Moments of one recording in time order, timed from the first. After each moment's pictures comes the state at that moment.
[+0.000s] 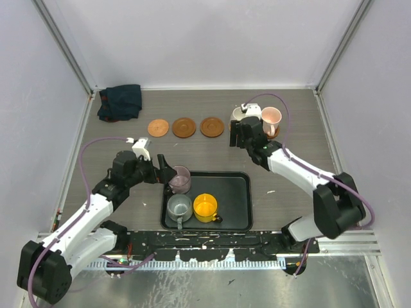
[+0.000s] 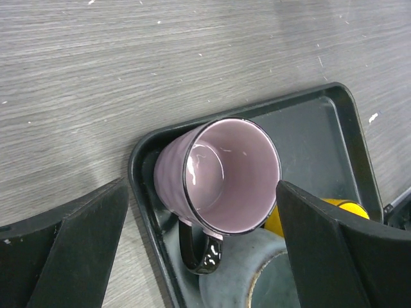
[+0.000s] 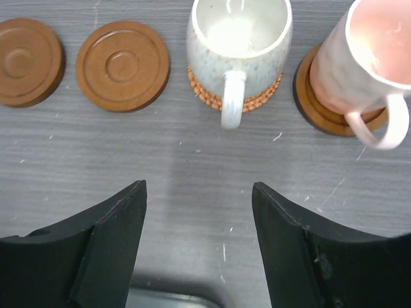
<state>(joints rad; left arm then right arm) -0.39 0.87 0.47 -0.11 0.24 -0.43 0.50 1.47 0.95 -0.05 0.34 0.27</state>
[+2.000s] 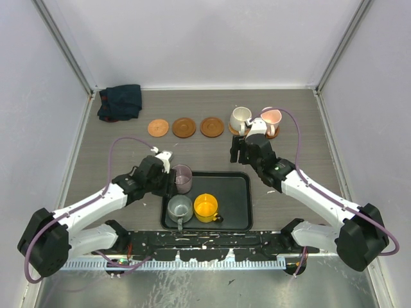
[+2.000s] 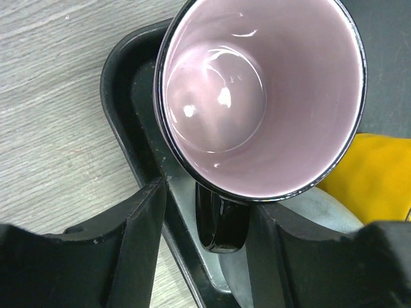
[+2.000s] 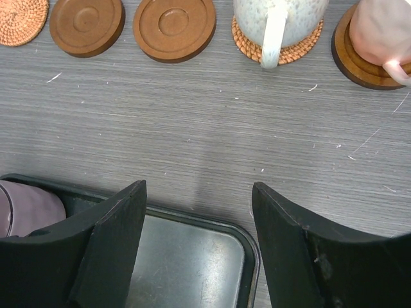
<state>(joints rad) -0.65 1.07 0.54 -0.33 0.04 -0.39 0.62 1.14 0.76 -0.15 0.31 0.37</state>
